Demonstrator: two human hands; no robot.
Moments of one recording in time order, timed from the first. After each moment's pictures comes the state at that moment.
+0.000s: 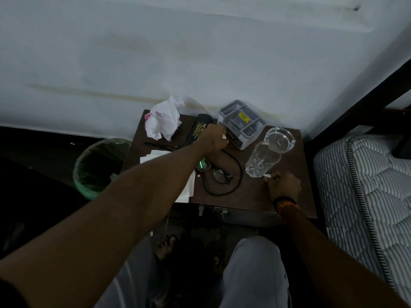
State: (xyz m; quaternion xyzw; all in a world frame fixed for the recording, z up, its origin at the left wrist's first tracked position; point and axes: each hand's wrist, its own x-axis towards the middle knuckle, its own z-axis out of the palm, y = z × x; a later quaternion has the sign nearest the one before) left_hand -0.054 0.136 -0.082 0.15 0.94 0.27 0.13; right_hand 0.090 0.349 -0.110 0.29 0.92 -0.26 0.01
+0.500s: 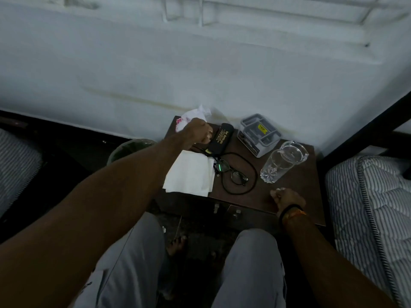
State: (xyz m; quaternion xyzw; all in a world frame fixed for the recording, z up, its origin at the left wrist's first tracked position) left_hand -0.009 0.023 -0.011 -0.09 0.74 0.64 0.18; right_hand 0.116 0.322 -0.091 0.39 0.75 -0.52 0.13
